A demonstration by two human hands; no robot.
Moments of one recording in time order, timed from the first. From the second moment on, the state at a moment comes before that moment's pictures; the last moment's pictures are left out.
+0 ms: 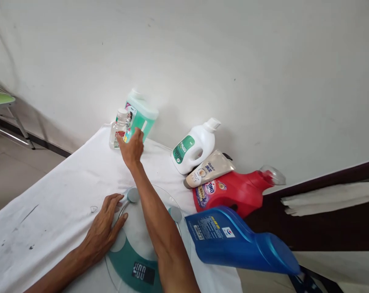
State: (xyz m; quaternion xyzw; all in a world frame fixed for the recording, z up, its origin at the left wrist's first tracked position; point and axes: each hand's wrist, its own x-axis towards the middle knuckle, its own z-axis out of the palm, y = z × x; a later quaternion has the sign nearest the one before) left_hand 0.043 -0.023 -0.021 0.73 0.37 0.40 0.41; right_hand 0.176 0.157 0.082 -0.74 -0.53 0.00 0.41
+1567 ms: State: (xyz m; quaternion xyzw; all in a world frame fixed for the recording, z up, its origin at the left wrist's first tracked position) left_hand 0.042 -0.024 -0.023 0.76 0.37 0.38 0.38; right_hand 0.399 0.117 0.091 -0.86 -0.26 -0.13 0.41
